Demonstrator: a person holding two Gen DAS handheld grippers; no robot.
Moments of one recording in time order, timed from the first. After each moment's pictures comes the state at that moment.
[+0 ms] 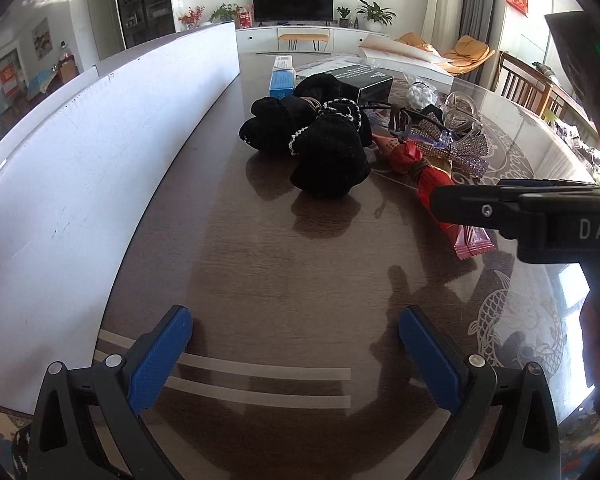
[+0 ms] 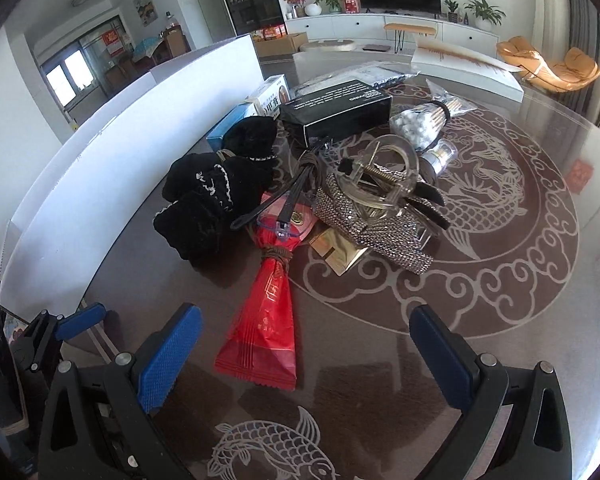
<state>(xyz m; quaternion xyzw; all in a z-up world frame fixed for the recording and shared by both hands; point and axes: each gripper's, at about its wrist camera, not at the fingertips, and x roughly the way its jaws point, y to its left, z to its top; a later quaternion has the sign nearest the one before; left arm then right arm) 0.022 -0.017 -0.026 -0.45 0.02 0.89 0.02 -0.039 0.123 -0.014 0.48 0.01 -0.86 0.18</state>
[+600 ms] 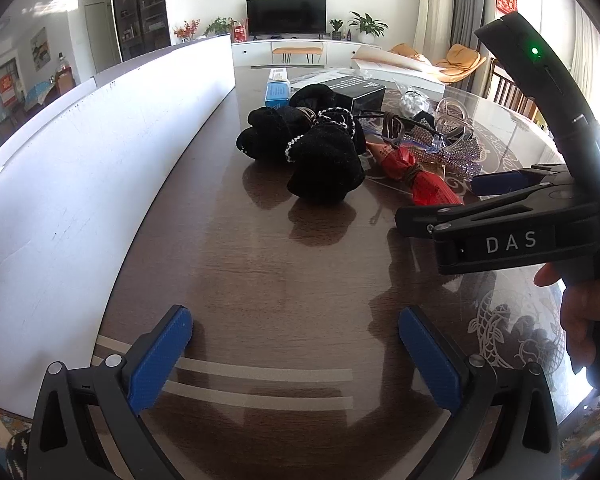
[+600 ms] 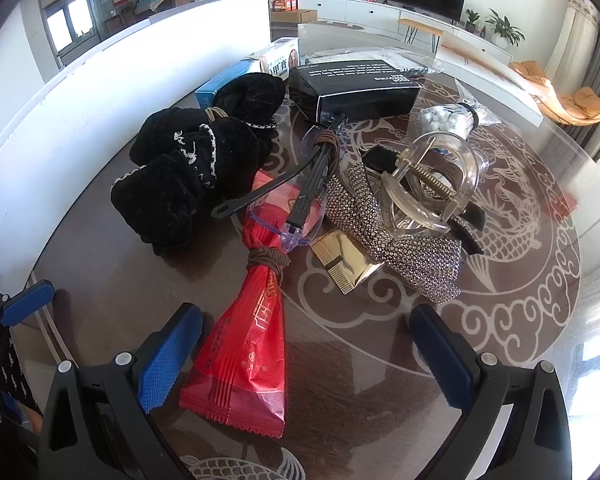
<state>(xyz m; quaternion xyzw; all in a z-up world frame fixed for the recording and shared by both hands) 0.027 -0.019 -0.027 -0.43 0.02 0.90 0.04 -0.045 0.100 -0.031 0.49 0.10 -0.85 0.16</state>
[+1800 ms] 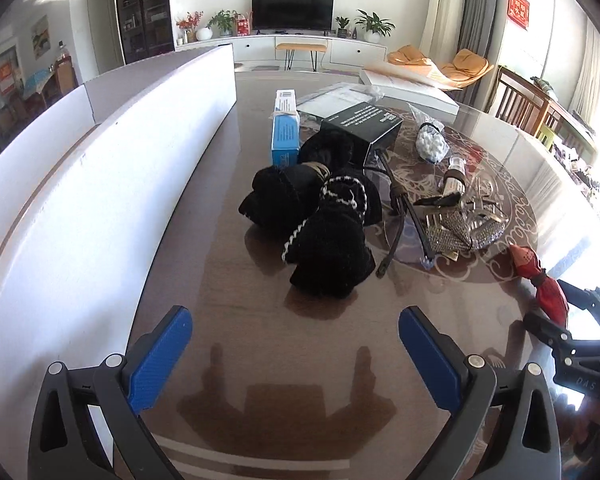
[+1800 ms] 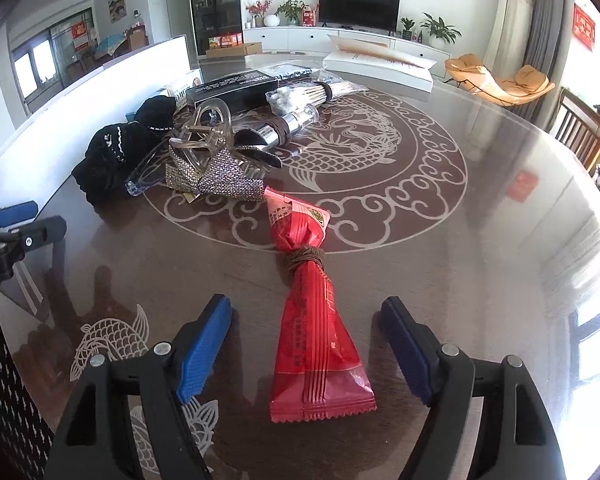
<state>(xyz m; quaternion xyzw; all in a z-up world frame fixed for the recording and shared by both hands) -0.044 -0.021 0.007 -0.44 0.00 0.90 0.04 0.012 0.214 -0.024 0.45 0.05 -0.89 0.09</state>
